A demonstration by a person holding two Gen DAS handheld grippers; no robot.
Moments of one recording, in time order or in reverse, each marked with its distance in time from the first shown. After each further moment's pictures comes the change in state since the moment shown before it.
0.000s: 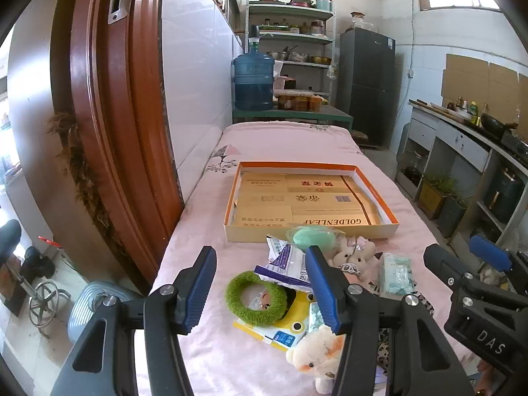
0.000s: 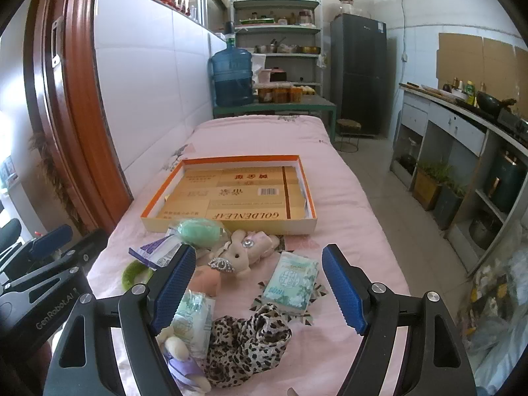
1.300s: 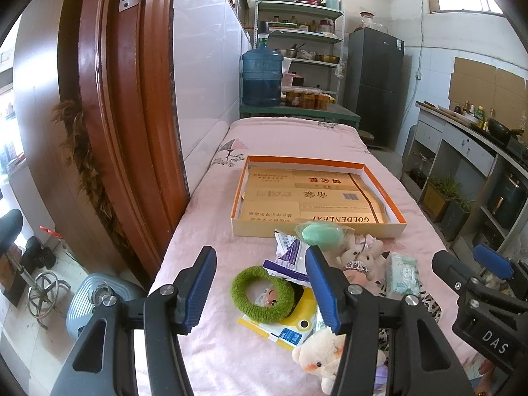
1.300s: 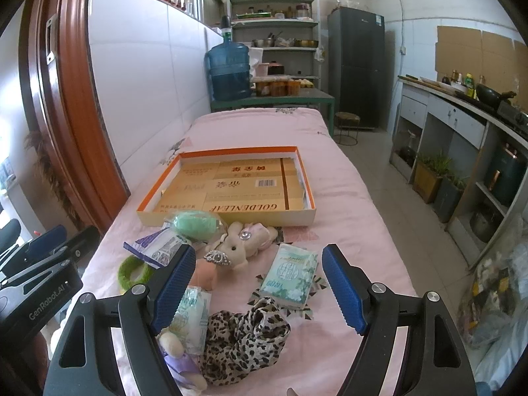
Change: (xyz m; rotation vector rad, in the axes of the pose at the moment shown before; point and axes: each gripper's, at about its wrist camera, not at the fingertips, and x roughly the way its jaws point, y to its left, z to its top) left arm 0.005 0.005 -0.007 -0.028 0.010 0.020; right arm 0.007 -0.007 -0.009 0.016 0.022 0.002
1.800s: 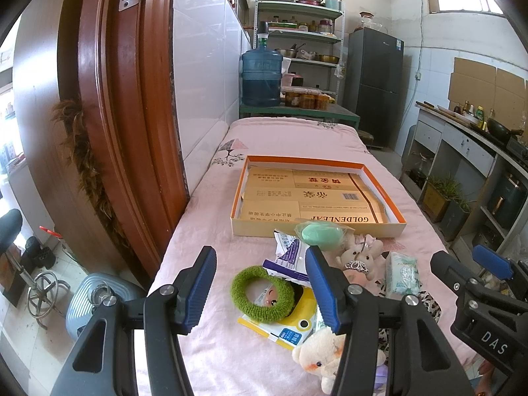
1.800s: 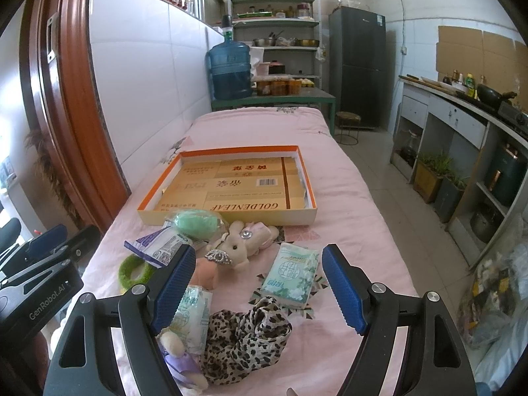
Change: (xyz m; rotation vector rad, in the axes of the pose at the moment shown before) left arm 0.000 0.000 0.000 0.000 0.000 -0.001; right arm 0.001 0.001 0.000 0.001 0.004 0.002
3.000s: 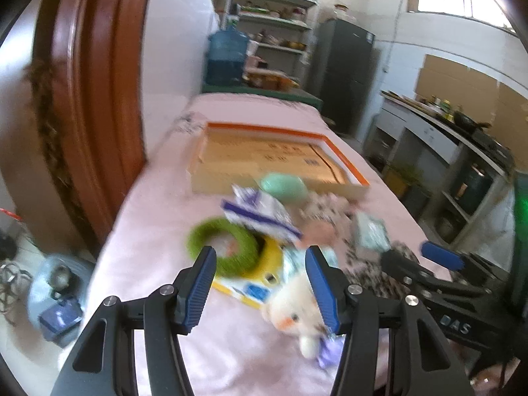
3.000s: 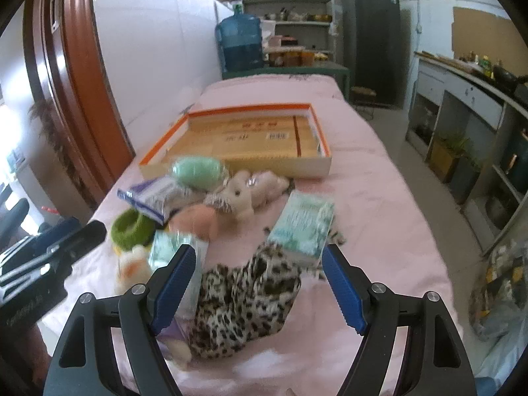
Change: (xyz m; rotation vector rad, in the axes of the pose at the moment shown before) left arm 0.010 -0.003 -0.051 -0.004 0.068 -0.212; right arm 0.029 -0.013 -0.045 -0.009 0.121 0.077
